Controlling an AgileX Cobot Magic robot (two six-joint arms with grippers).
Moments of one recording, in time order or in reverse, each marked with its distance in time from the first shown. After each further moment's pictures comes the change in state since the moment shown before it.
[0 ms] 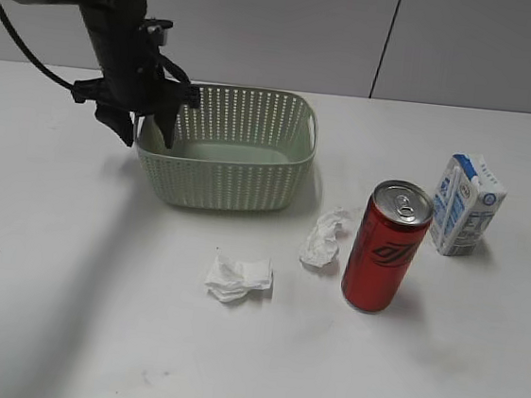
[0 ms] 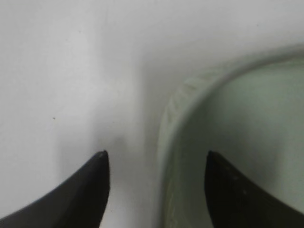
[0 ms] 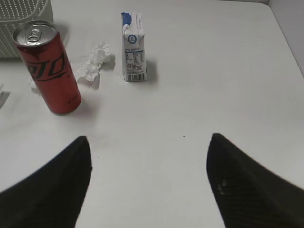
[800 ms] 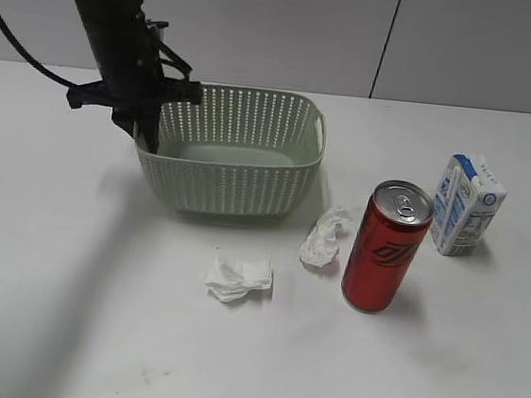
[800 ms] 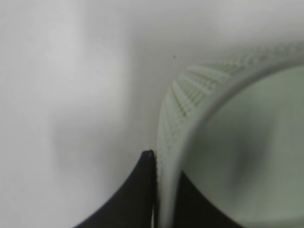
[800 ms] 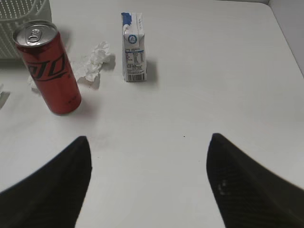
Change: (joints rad) left arm 0.001 -0.029 0.000 -0.094 0.116 -0.032; right arm 0.000 0.000 0.000 0.000 0.000 0.001
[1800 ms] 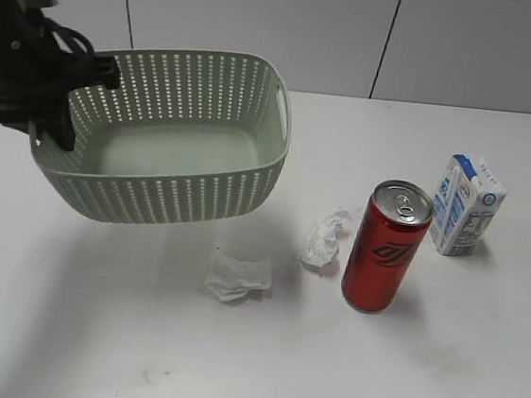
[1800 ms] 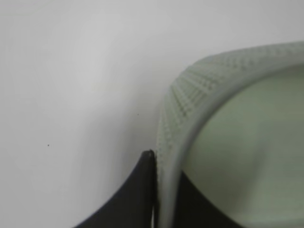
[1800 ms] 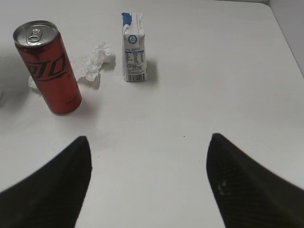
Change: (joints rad) left arm -0.008 -0.617 0.668 0.084 -0.238 -0.156; right arm 0.000 0.000 0.000 0.000 0.000 0.000
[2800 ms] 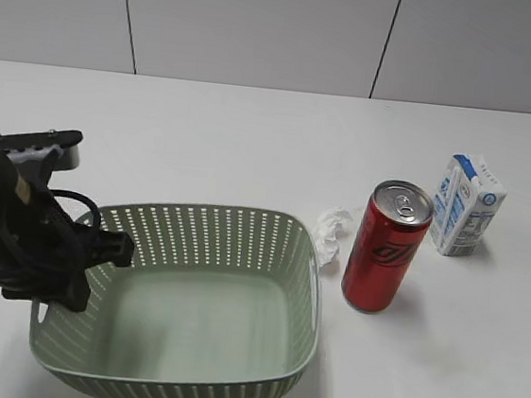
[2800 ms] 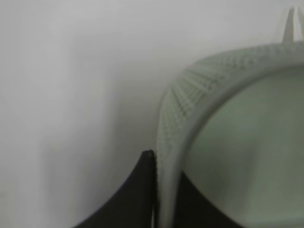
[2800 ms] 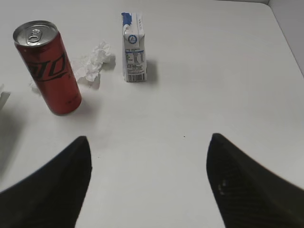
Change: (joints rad) left arm -0.223 -0.121 0.494 -0.097 -0.308 -0.016; right arm 0.000 0.000 0.000 0.000 0.000 0.000
